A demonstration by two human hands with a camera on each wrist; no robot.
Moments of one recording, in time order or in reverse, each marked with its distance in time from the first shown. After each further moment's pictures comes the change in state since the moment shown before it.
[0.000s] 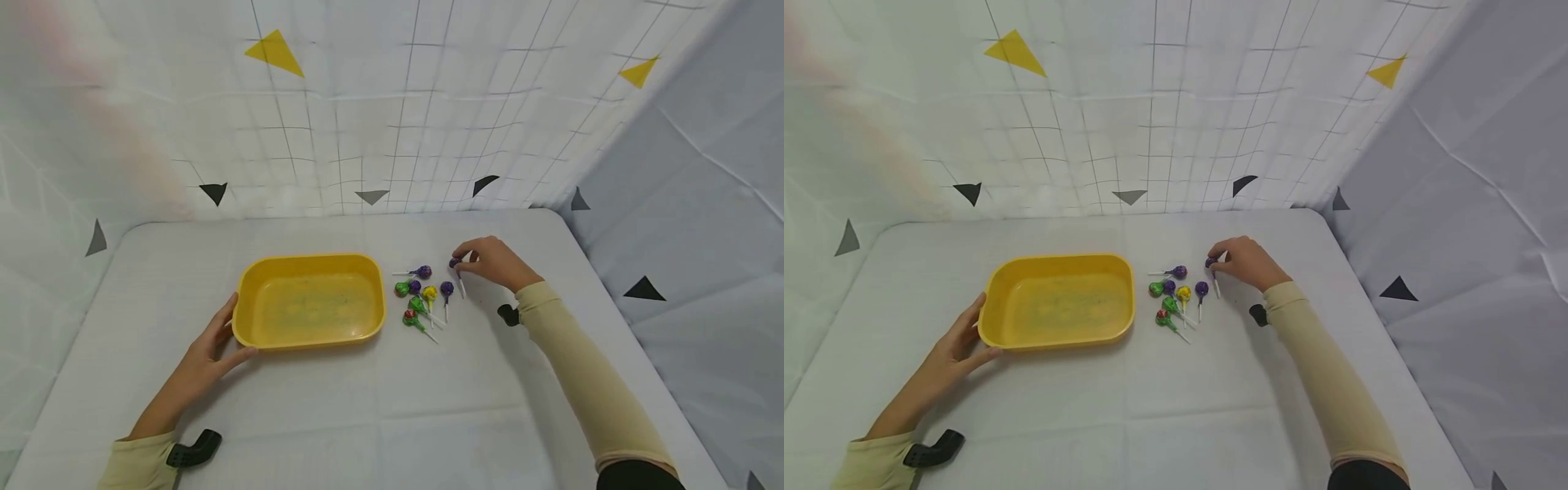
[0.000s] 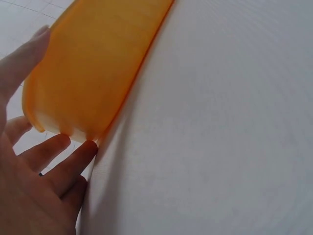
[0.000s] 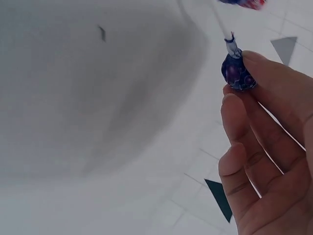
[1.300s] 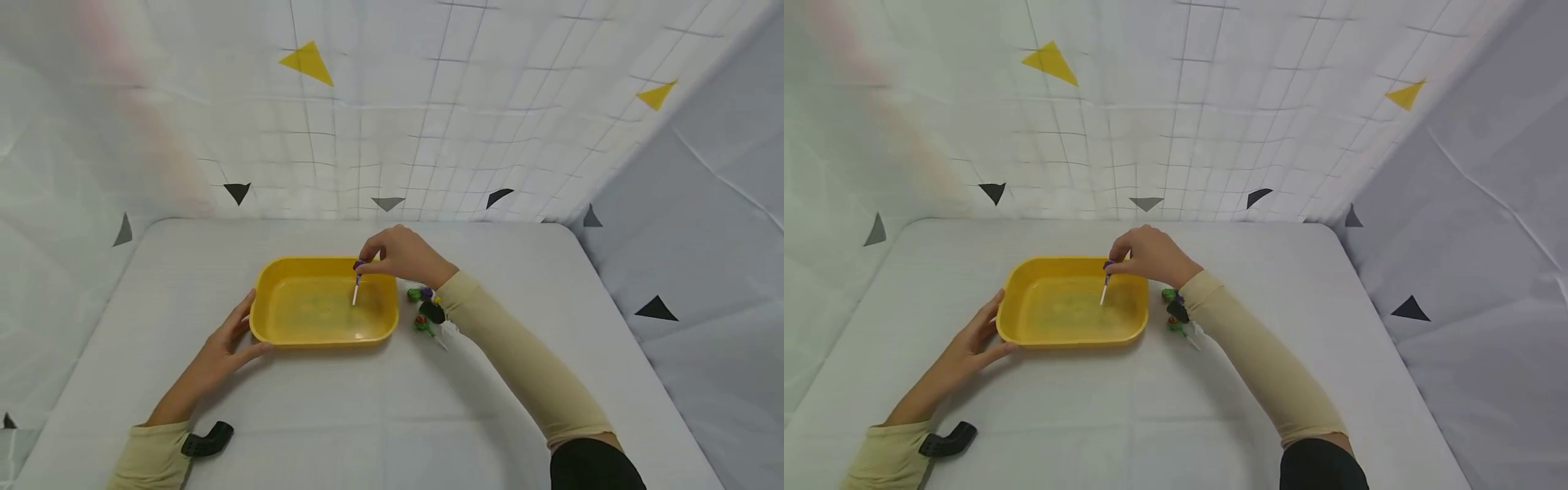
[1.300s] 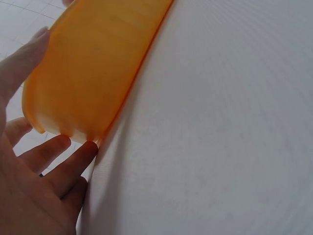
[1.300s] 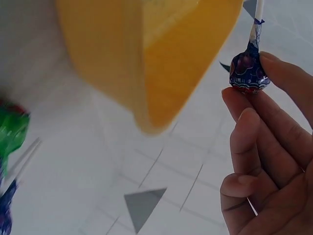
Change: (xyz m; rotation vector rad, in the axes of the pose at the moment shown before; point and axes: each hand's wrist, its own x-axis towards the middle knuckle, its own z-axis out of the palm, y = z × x) left_hand 0.002 -0.002 -0.003 -0.054 -0.010 -0.003; right_hand 0.054 -0.195 0.012 0.095 -0.032 -0.358
